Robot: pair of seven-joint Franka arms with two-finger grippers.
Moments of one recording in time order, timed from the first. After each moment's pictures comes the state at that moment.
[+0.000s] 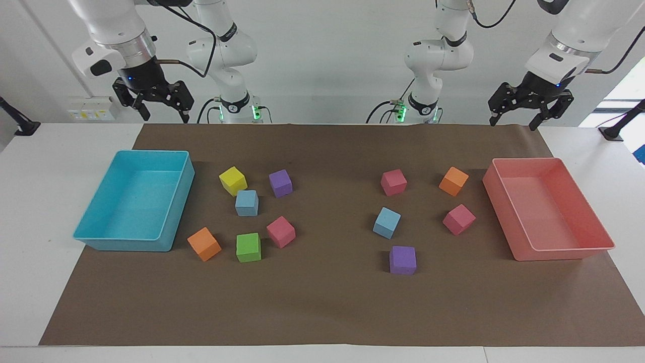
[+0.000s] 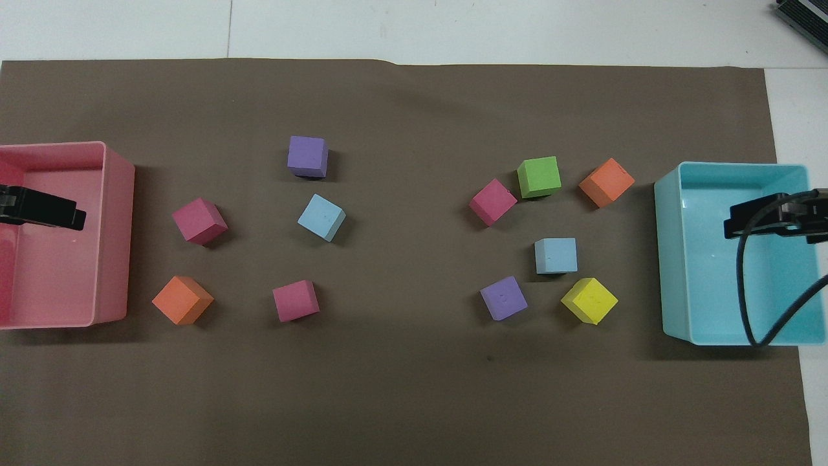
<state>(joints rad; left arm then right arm) -0.03 -0.02 -0.02 -1.48 -0.04 1.47 0.12 0.19 -0.04 -0.18 -1.51 -0.04 1.45 0.08</state>
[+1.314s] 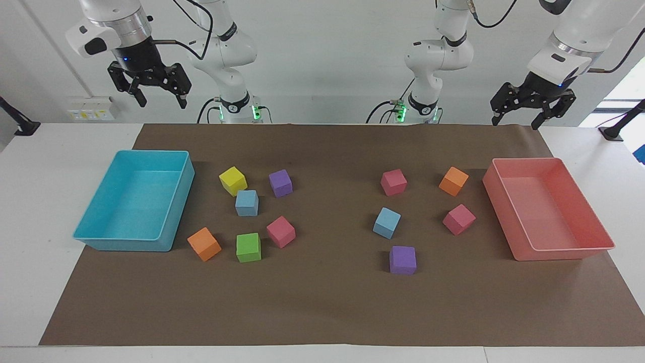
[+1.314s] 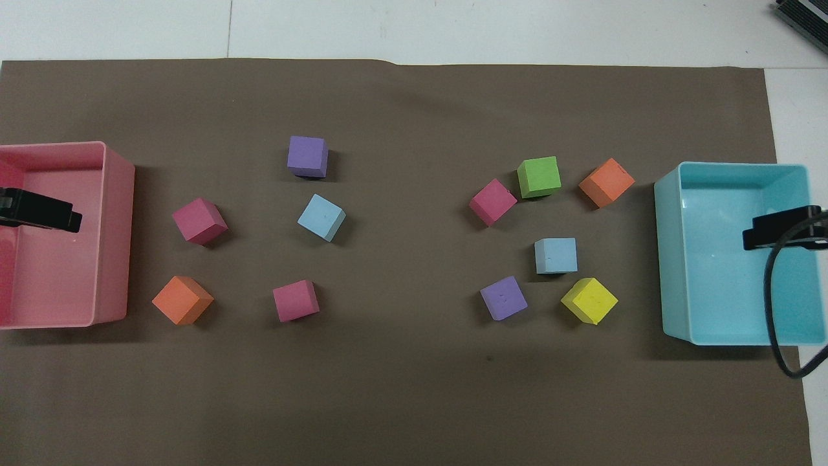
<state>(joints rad) -0.03 -0.02 -0.02 -1.48 -0.03 1.46 0.12 0.19 -0.08 -0.18 -1.49 -0.01 1.40 0.08</state>
